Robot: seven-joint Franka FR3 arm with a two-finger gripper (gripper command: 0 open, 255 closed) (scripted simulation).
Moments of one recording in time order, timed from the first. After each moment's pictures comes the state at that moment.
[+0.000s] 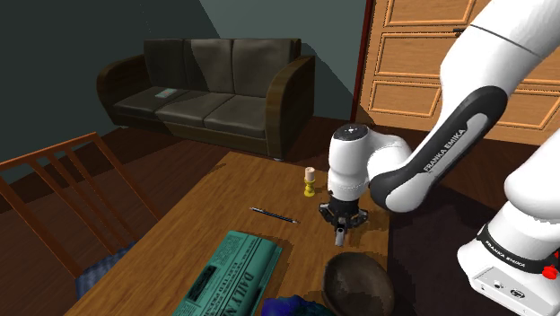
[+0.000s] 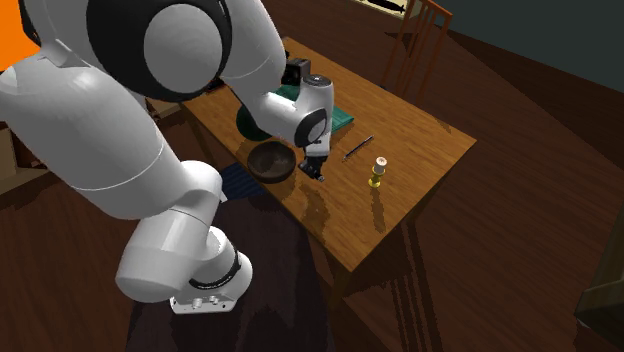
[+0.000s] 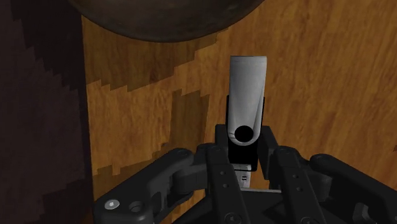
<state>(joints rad) -0.35 0.03 1.01 -2.68 -0.09 2.66 1.71</state>
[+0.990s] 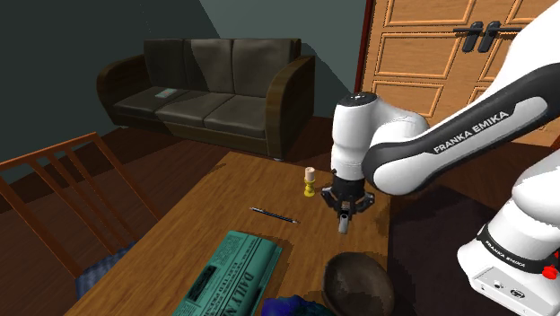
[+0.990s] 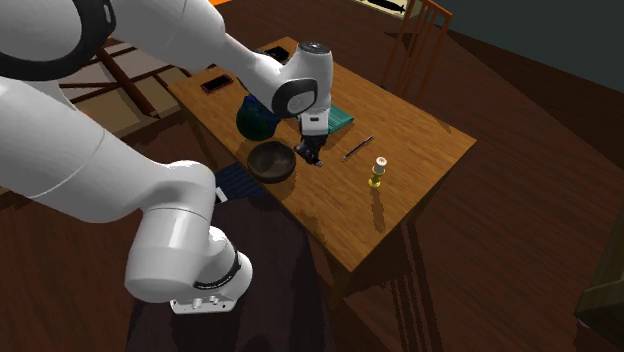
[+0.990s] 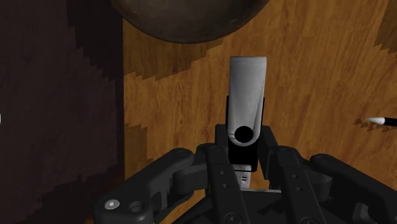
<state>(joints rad) -0.19 -0.31 0.92 -2.65 0.35 2.39 1.40</state>
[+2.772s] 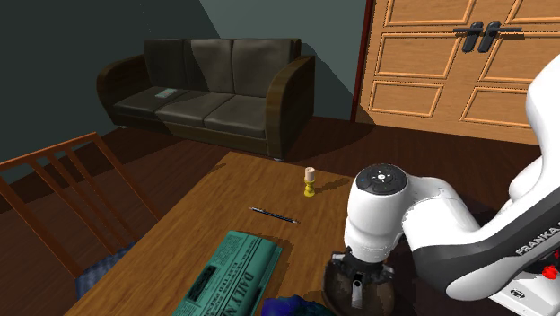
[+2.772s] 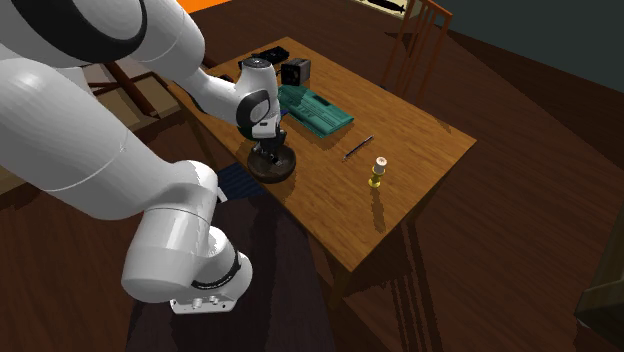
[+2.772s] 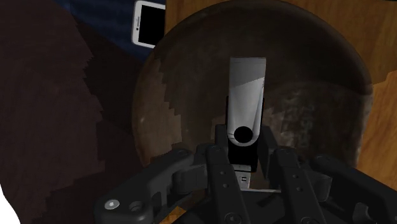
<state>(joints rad) -0.25 -0.17 1.37 -2.71 0.35 2.61 1.78</state>
